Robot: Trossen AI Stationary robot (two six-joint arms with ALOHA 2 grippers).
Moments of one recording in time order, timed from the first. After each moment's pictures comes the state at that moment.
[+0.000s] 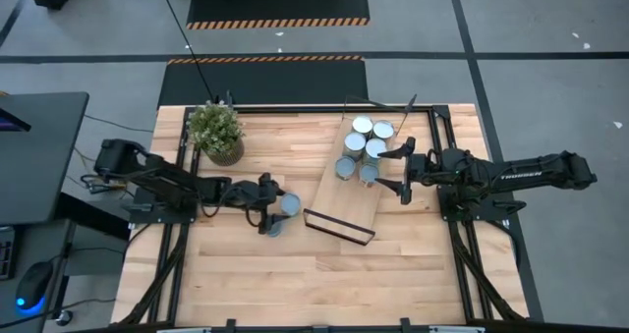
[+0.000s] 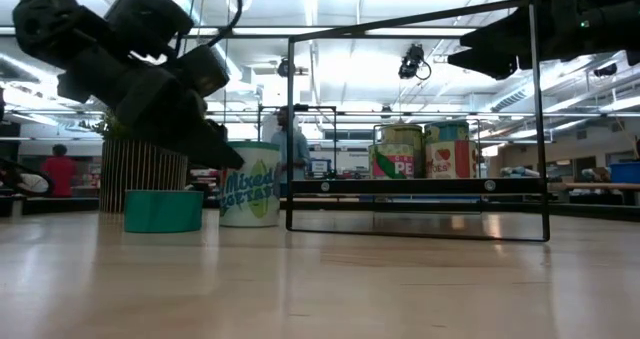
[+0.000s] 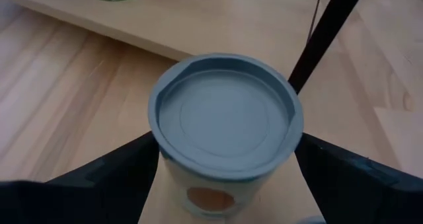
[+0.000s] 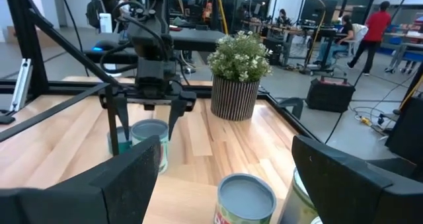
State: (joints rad) left arm -0.10 1.47 0.37 0.57 -0.13 -0.15; right arm -0.05 0.58 0.23 0.30 0.13 -0.10
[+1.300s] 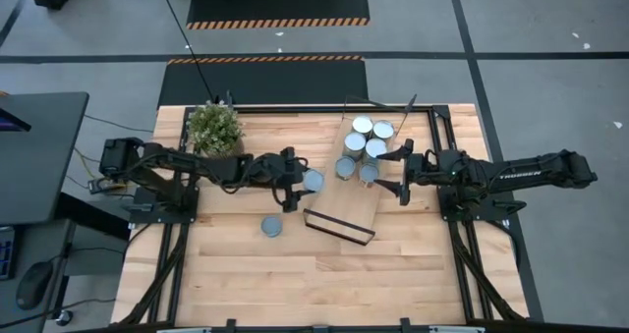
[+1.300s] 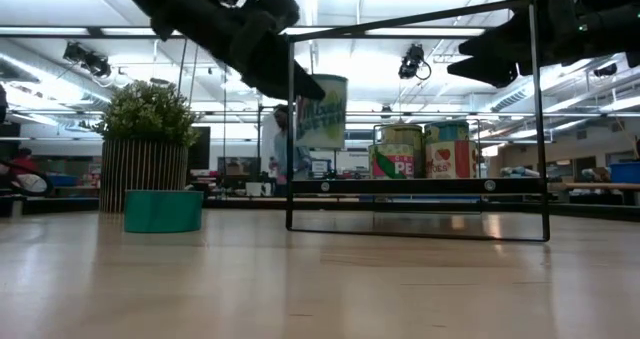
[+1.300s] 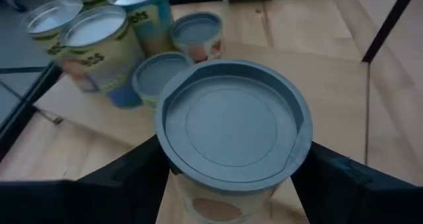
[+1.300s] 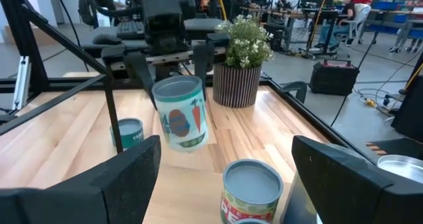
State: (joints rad) left arm 0.03 1.50 0.83 0.15 -0.12 0.09; right arm -0.05 0.60 0.23 0.28 0.14 -0.04
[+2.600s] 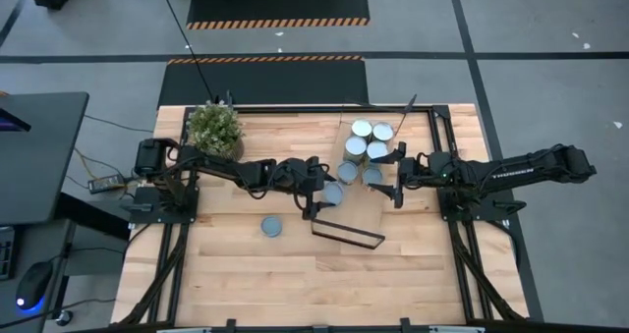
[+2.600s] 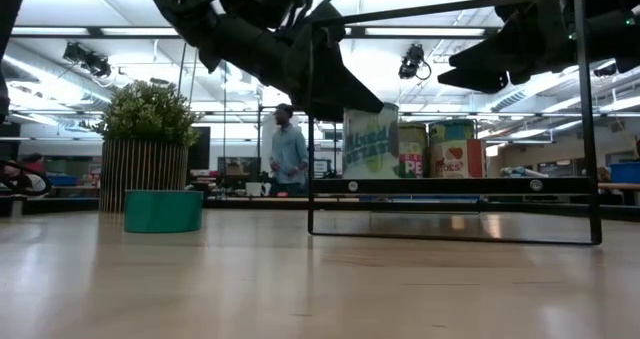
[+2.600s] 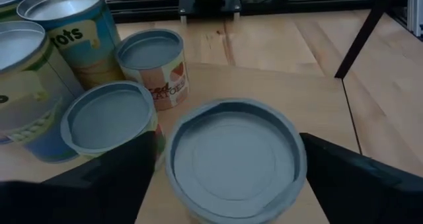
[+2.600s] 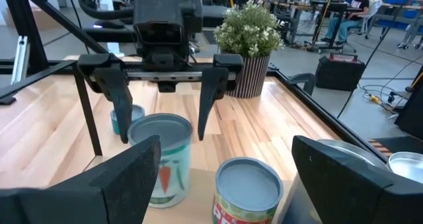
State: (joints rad) left arm 0.02 1.77 0.97 0.36 0.03 0.06; right arm -0.03 0.74 0.23 0.38 0.14 -0.06
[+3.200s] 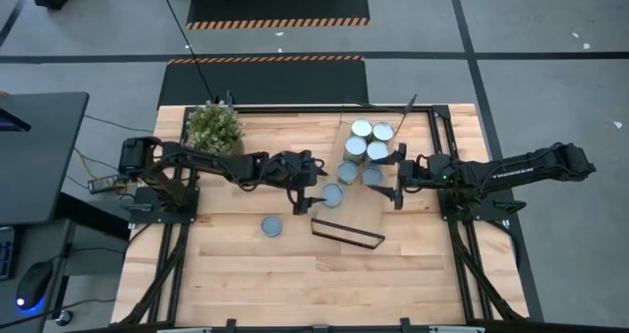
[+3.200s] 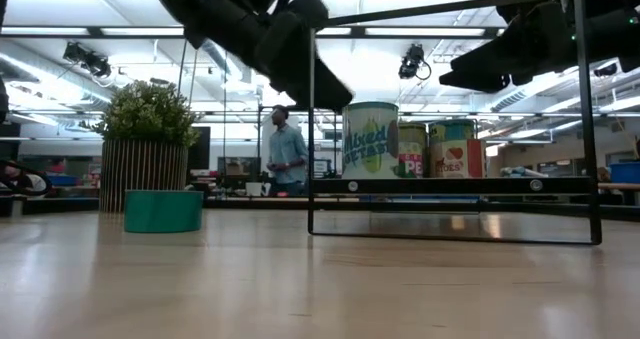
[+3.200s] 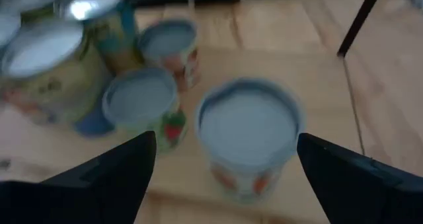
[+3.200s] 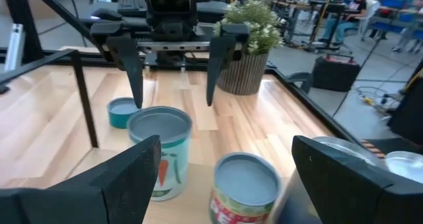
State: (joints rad) left arm 0.05 1.64 0.97 0.15 0.03 0.13; right arm 0.00 0.74 0.23 0.36 0.18 -0.09
